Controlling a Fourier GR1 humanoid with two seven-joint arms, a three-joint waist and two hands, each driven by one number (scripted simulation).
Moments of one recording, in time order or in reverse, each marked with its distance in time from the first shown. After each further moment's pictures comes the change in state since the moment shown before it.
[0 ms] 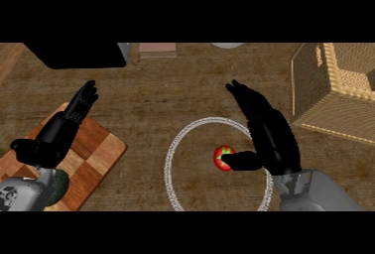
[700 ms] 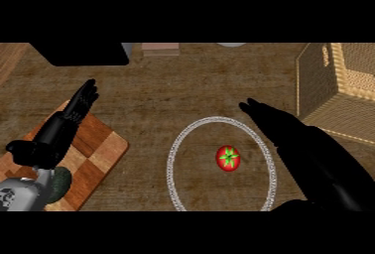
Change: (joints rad) left arm 0.005 -0.007 0.013 -0.034 -0.012 -0.015 0.017; right arm -0.088 -0.130 -0.111 -0.455 -0.418 0.573 0.529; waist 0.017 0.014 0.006
